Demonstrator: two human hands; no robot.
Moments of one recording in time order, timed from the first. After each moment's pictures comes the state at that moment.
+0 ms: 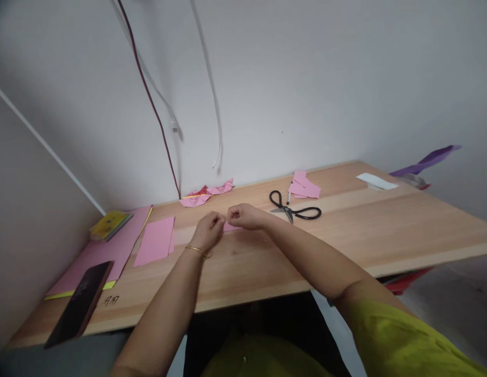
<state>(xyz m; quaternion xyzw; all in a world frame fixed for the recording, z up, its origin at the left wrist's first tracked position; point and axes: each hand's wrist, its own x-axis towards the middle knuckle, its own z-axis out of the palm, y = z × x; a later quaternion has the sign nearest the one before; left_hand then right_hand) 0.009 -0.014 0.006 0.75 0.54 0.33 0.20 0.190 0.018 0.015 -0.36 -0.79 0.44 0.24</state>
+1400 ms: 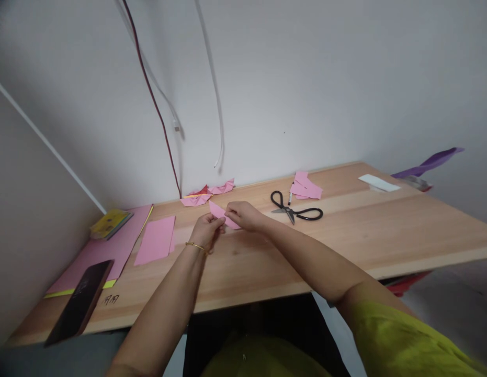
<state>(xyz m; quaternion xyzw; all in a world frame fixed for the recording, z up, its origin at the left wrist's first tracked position) 0.020 -0.010 -0.010 0.45 0.49 0.51 0.54 0.182 0.019 0.016 -0.35 -0.86 0.21 0.30</state>
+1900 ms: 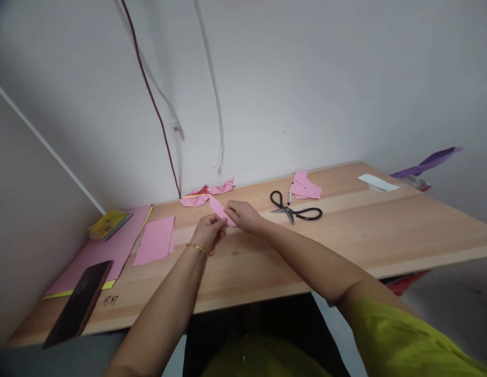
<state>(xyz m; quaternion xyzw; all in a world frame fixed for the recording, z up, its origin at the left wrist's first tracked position) 0.024 -0.018 -0.004 0.52 0.52 0.46 0.49 0.174 0.011 0.018 -0.40 -0.83 0.18 0.33</state>
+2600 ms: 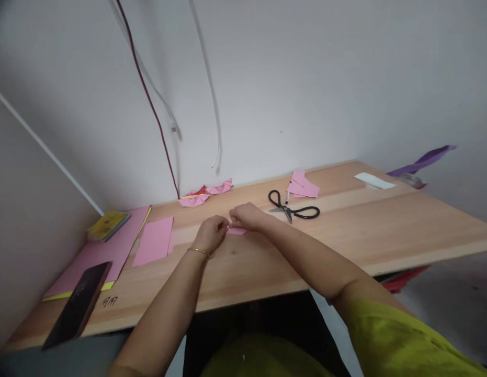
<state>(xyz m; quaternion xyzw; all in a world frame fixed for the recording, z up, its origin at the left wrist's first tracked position) 0.018 -0.016 -0.002 0.81 0.51 0.24 0.12 0.191 0.028 0.007 -0.39 -0.91 0.11 0.10</state>
